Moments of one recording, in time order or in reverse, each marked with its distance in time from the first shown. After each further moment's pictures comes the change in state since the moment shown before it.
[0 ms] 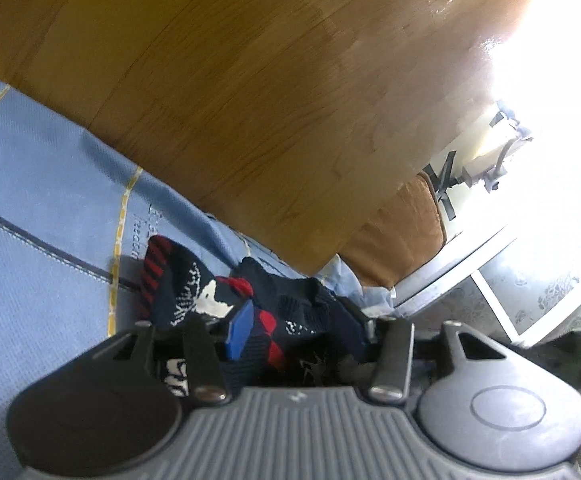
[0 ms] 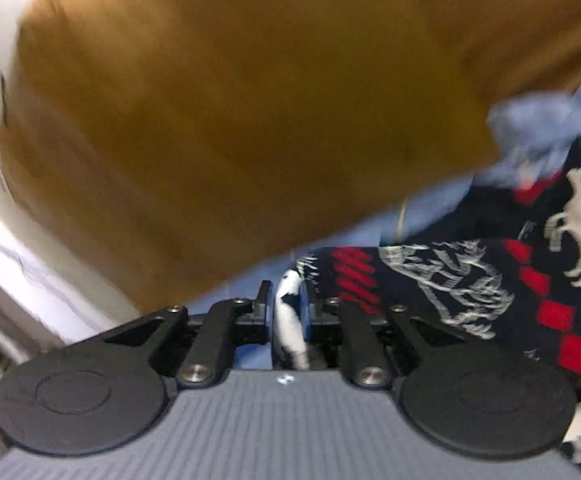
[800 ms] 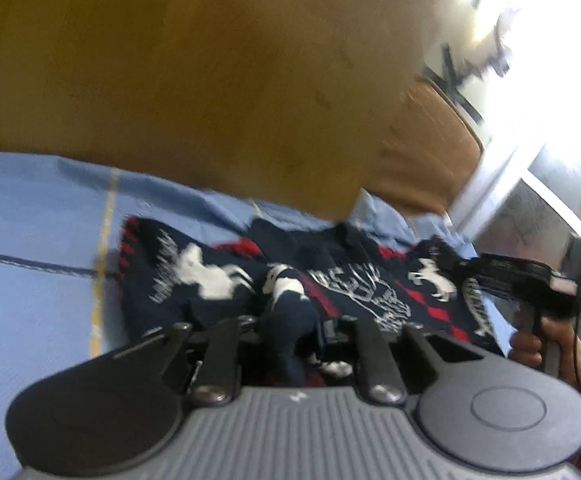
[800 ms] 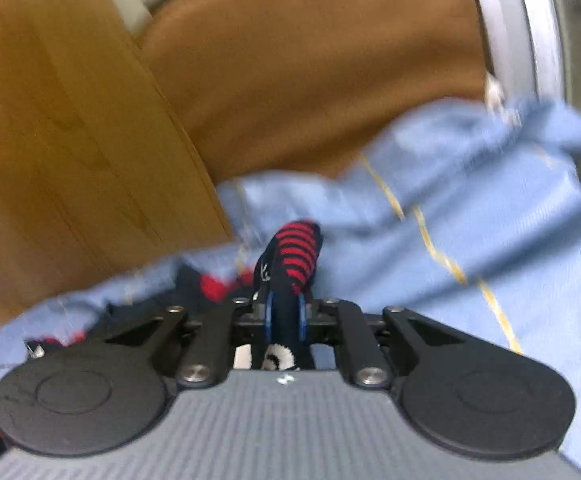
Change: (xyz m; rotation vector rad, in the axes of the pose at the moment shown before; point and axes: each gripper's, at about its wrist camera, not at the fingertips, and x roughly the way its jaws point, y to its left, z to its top) left arm 0.029 -0.045 -0.034 0.293 0.080 0.222; right arm -0.075 -0.120 0.045 -0.132 -0.206 -0.413
